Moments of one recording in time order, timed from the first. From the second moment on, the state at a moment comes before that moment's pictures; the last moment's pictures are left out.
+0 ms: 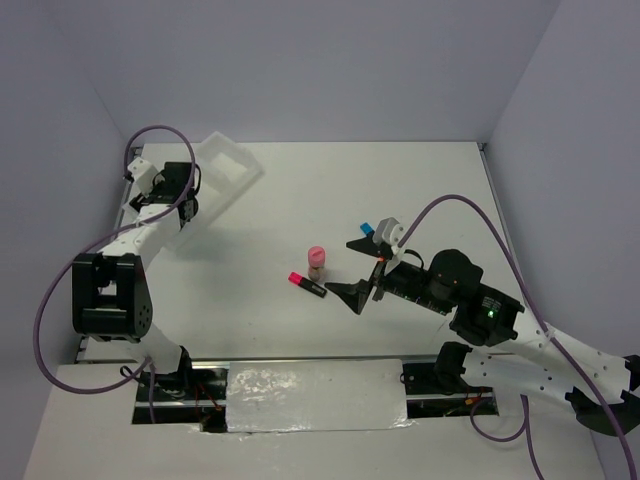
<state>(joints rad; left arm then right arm) -0.01 1.59 1.12 -0.31 -0.77 -0.77 1.05 0.68 0.83 -0.16 -0.02 -0.02</state>
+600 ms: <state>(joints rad) -0.01 1.63 1.11 -0.28 -0.77 -0.77 1.05 0.69 0.83 -0.16 -0.04 -0.02</state>
